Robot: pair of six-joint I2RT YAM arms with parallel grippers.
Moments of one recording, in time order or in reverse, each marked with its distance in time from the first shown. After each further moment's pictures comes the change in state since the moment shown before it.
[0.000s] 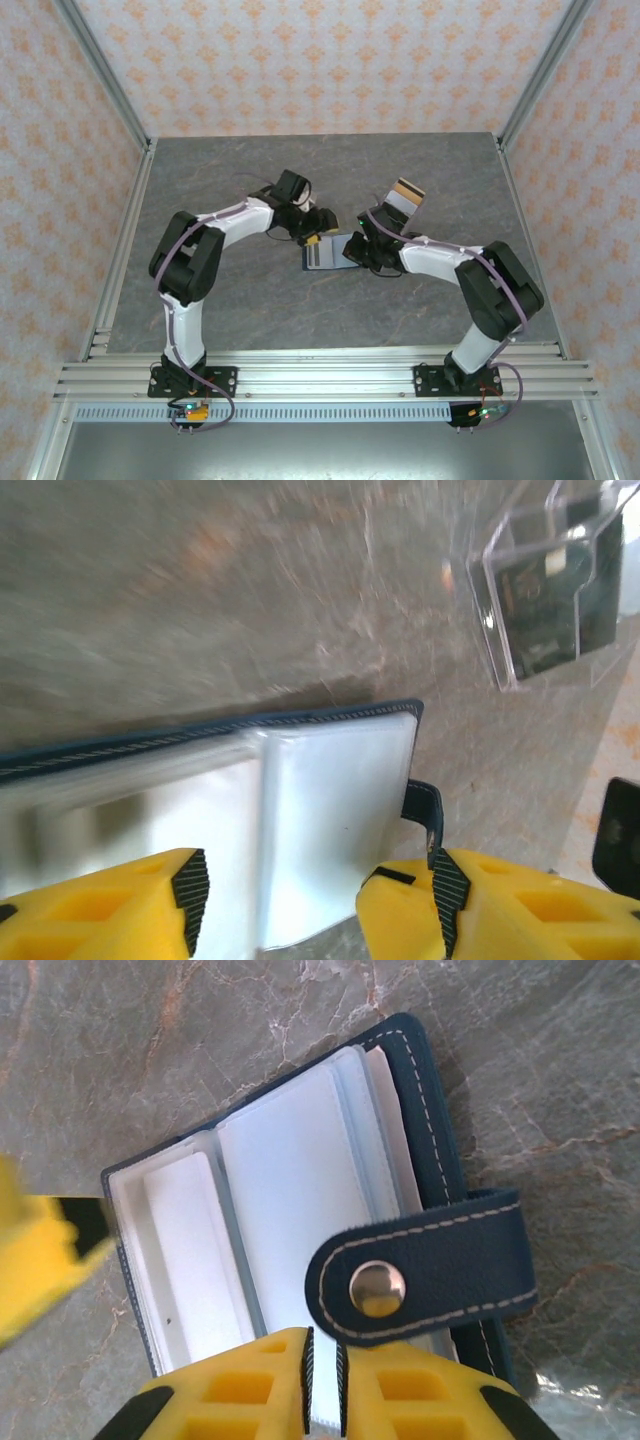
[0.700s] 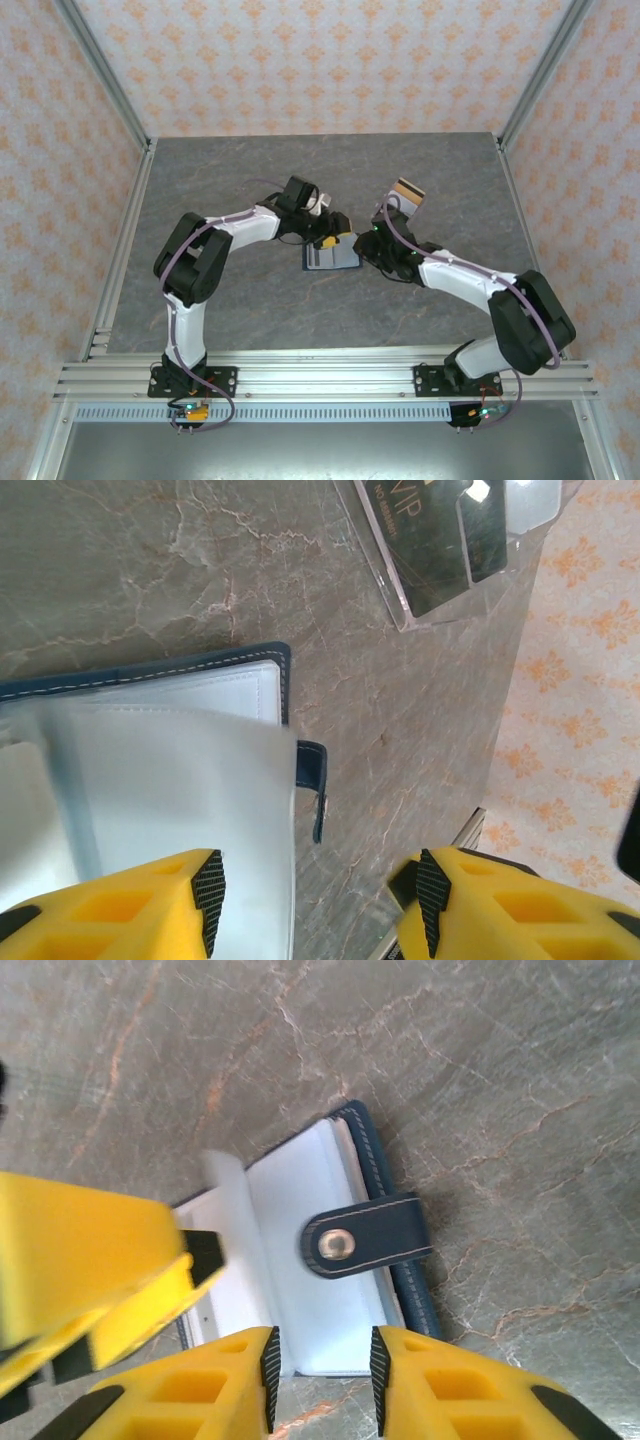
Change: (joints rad) left arm -0.065 0.048 -0.048 0.241 0.179 -0.088; right arm -0.002 -0.247 -0.125 0.008 0.136 0.045
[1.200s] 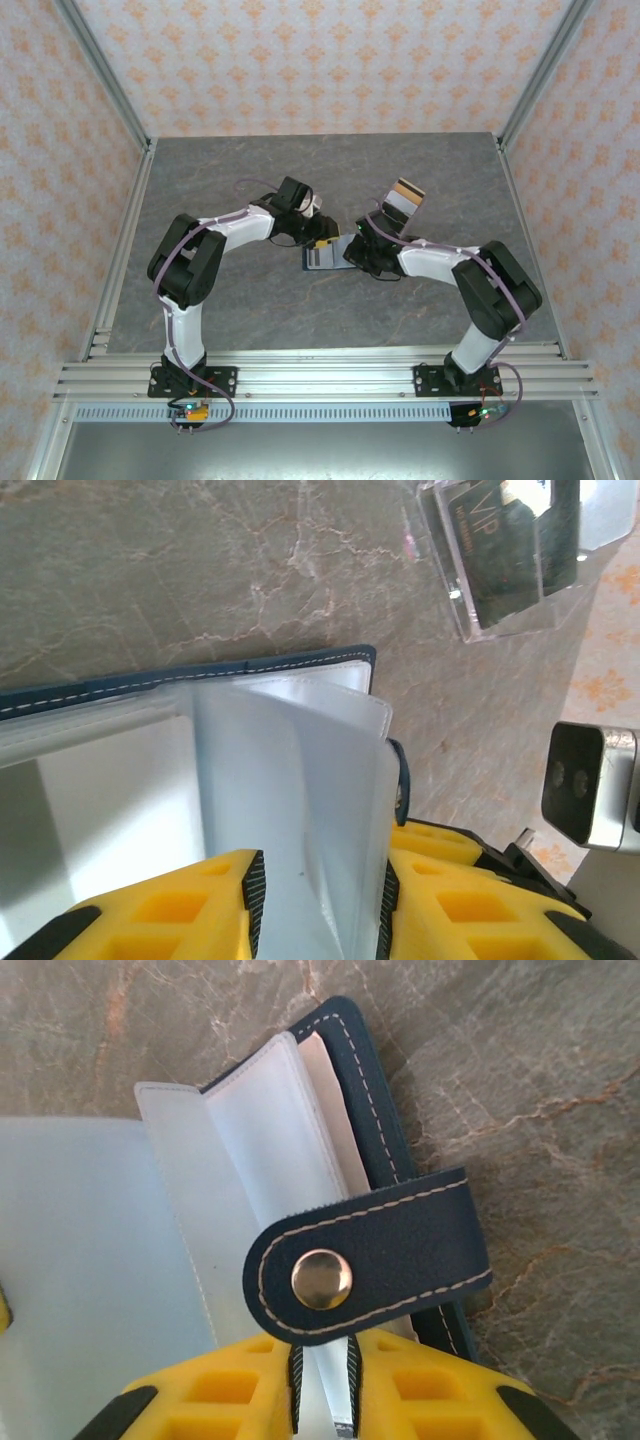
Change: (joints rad) left arm 0.028 -0.050 -0.038 -0.079 -0.072 0.059; right arm 0.016 0.232 0.084 0.018 -0.084 0.013
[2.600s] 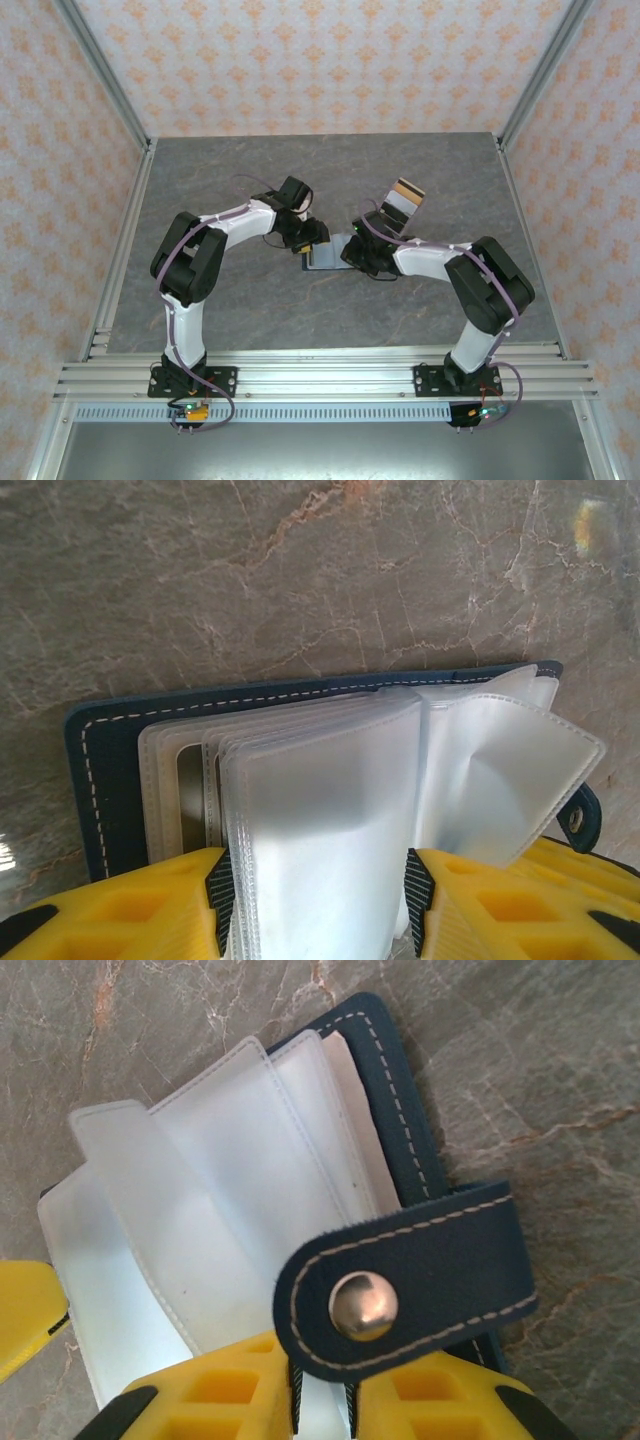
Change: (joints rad) left arm 0.004 0.027 0.075 -0.270 -0.200 0.114; right arm 0.014 0.064 0.021 0.028 0.008 -0.001
